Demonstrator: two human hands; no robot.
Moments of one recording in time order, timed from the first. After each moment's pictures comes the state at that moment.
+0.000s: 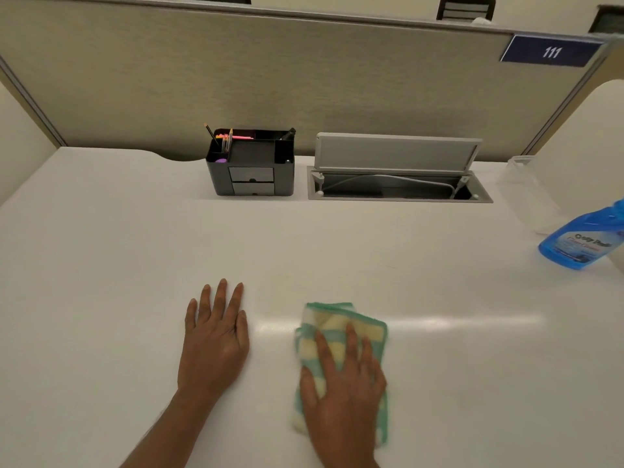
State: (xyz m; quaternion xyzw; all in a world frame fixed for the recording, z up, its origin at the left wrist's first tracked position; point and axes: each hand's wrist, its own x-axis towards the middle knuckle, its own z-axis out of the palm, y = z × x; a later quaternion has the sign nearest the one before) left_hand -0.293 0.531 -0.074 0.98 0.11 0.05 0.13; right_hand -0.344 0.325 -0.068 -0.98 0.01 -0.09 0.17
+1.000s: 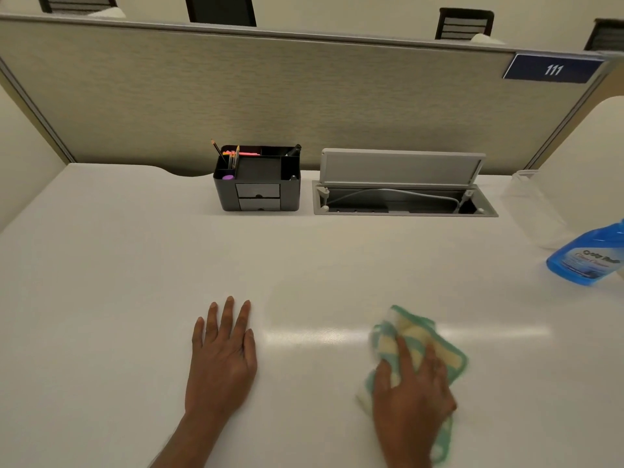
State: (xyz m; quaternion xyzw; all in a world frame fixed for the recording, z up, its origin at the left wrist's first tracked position) left_hand -0.292 0.532 -0.080 0.98 0.10 0.06 0.13; right_hand -0.312 0.272 -0.046 -0.95 0.20 -0.13 0.18
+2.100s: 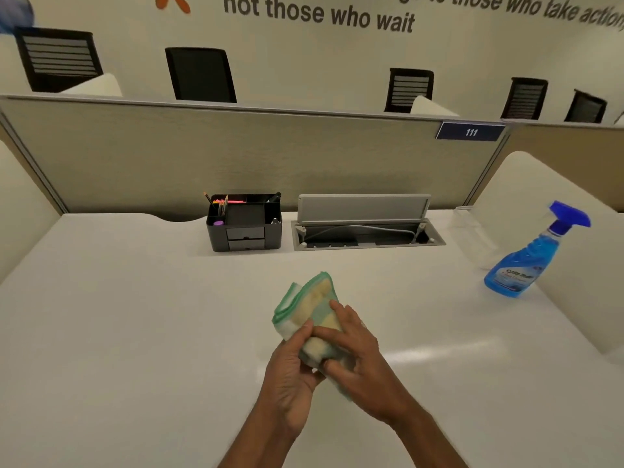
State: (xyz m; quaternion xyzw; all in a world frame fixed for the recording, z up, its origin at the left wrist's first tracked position) left_hand -0.304 0.423 0.082 0.38 0.22 -0.13 0.89; right_hand -0.301 0.282 0.084 -0.88 -0.14 0.06 0.45
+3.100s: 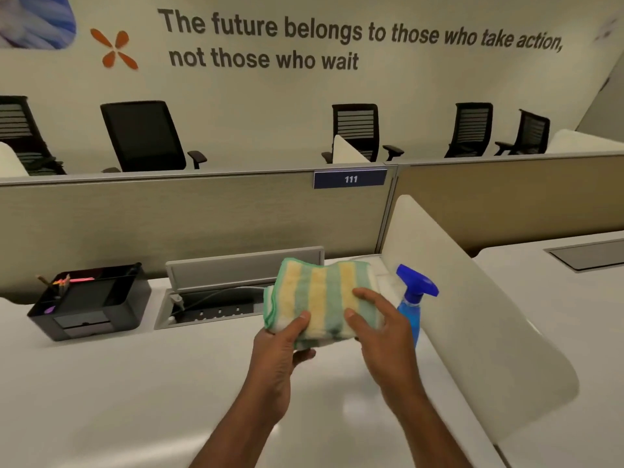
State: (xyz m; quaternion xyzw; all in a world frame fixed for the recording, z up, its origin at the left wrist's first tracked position) left_hand -0.125 0.090 0.153 0.51 0.19 -0.04 0.84; right_hand -0.140 -0.065 0.183 -0.75 0.11 -0.13 0.64
